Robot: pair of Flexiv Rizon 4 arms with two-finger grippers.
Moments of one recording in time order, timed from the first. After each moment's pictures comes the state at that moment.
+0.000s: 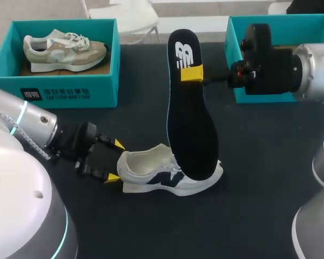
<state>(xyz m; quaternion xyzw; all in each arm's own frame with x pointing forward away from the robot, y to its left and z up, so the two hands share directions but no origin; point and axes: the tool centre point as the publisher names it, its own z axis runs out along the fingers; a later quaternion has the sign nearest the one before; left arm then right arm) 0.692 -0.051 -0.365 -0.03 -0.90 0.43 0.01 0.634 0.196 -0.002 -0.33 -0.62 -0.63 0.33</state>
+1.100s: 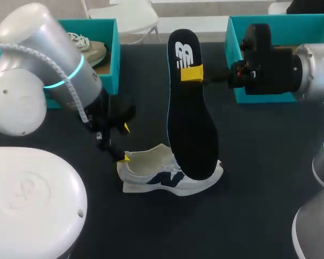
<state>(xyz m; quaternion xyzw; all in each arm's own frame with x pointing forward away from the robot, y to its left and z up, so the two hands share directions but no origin) 0.699 -0.070 -0.292 0.04 -0.98 0.17 0.01 0.634 0.196 -0.002 -0.33 -0.62 -0.63 0.33</state>
